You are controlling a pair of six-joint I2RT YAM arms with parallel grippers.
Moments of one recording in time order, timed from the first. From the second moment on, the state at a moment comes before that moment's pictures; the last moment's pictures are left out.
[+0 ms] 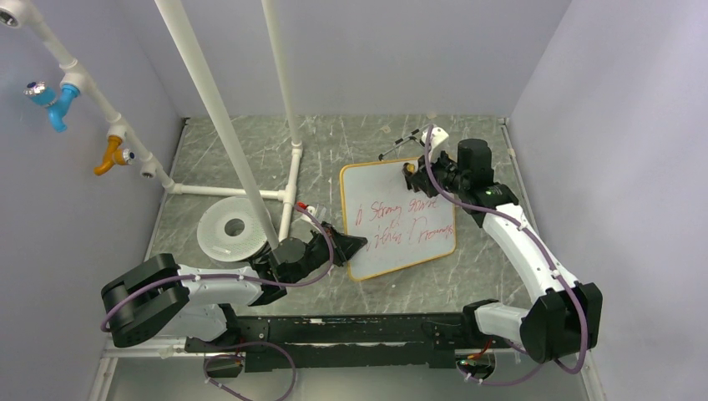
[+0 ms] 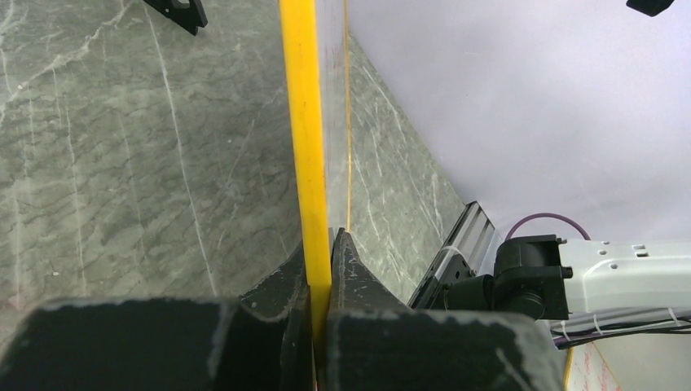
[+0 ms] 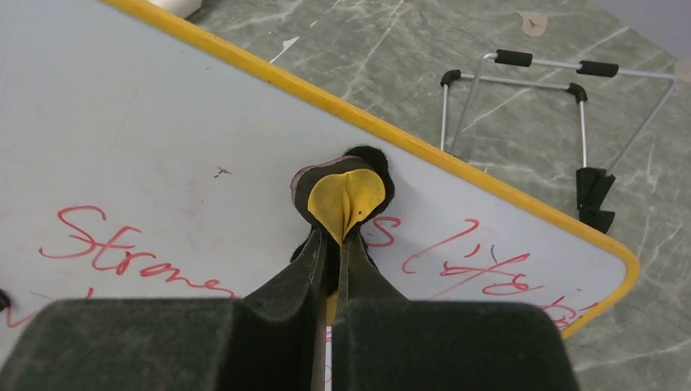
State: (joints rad) left arm -1.04 1.27 0.34 0.90 -0.14 -0.75; right arm 0.24 1.20 0.99 -0.29 -0.45 -0.24
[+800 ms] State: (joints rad) left arm -1.04 1.27 0.34 0.91 -0.12 -0.73; right arm 0.20 1.20 0.99 -0.31 -0.56 -0.31
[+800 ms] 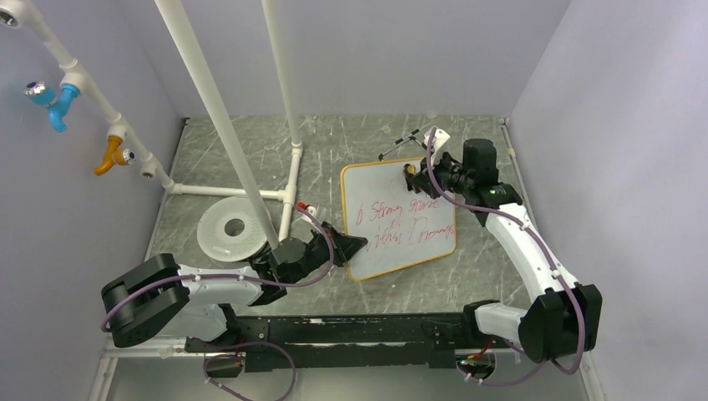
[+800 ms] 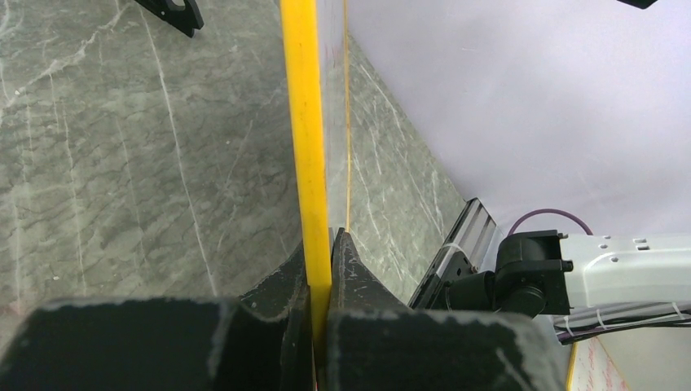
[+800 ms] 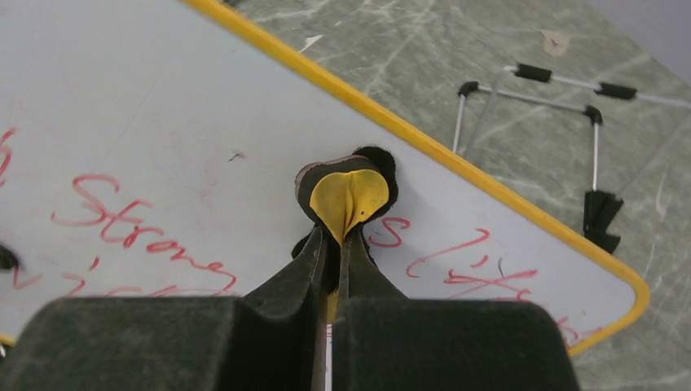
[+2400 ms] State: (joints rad) left arm -1.04 1.28 0.34 0.91 -0.12 -0.73; right arm 0.20 1.21 0.99 -0.28 -0.60 -0.29
